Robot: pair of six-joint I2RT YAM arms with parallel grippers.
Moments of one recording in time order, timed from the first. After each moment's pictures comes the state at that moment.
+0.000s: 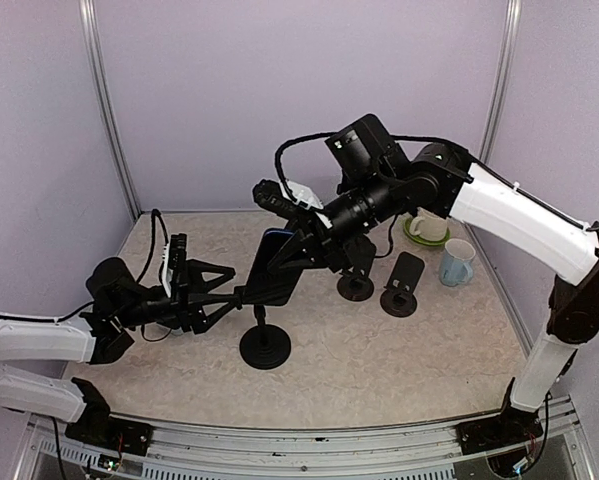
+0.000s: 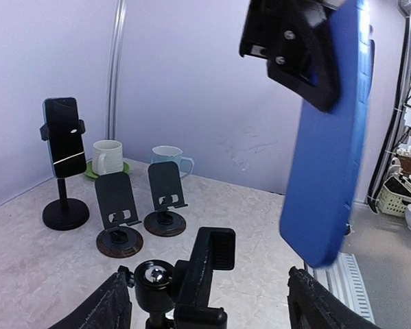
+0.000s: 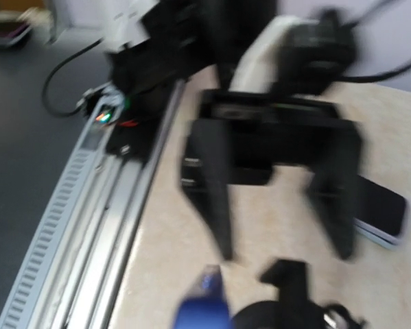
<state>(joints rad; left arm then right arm) -0.64 1.12 0.34 0.91 0.66 -0.19 1.00 1.72 1.89 -0.84 -0.64 -0.52</state>
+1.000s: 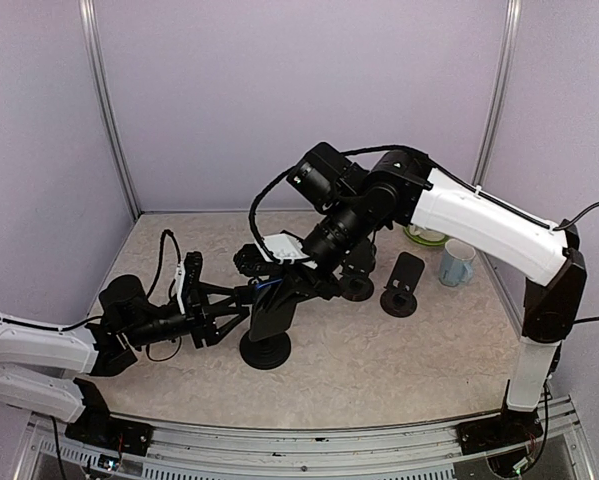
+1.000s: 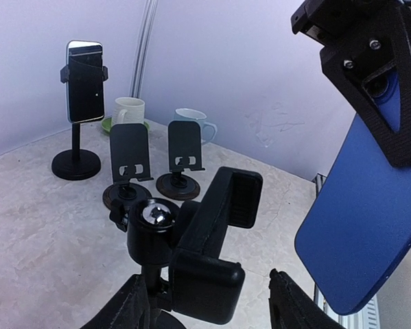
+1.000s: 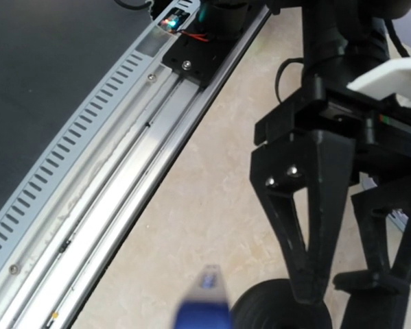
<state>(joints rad) -0.77 1.12 0.28 0.84 0.41 -0.21 1.07 1.89 2.05 -1.11 -0.61 -0.89</state>
